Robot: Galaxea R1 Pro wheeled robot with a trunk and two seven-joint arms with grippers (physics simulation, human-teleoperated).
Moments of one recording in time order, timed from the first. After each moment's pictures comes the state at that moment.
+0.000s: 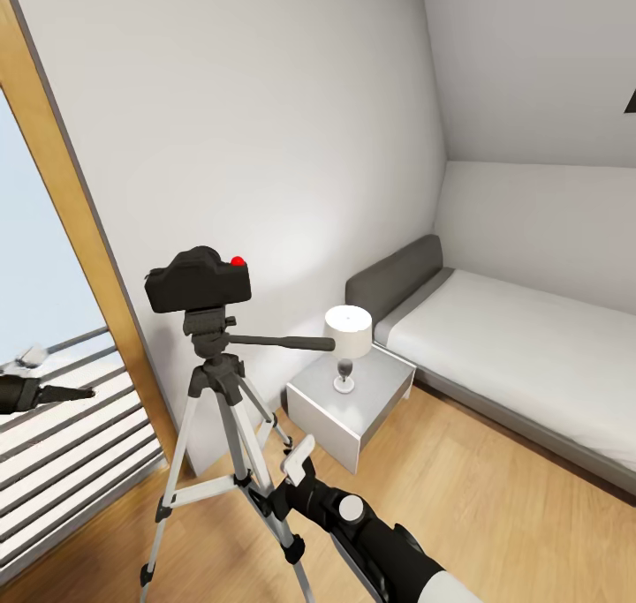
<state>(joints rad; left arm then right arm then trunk) -0.84 1.09 -0.62 -0.98 0.92 0.75 -1.08 -0.53 0.17 0.66 -0.69 -0.05 -0.08 0.27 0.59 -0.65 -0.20</state>
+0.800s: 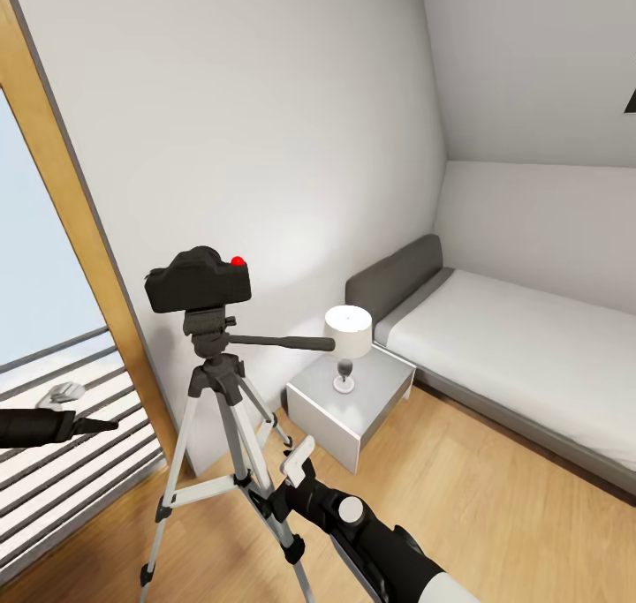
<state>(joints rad) -0.73 0.98 -0.62 -0.95 0.92 0.74 -0.84 -0.53 0.17 0.67 -0.69 -0.04 -0.08 0.27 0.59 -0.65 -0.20</state>
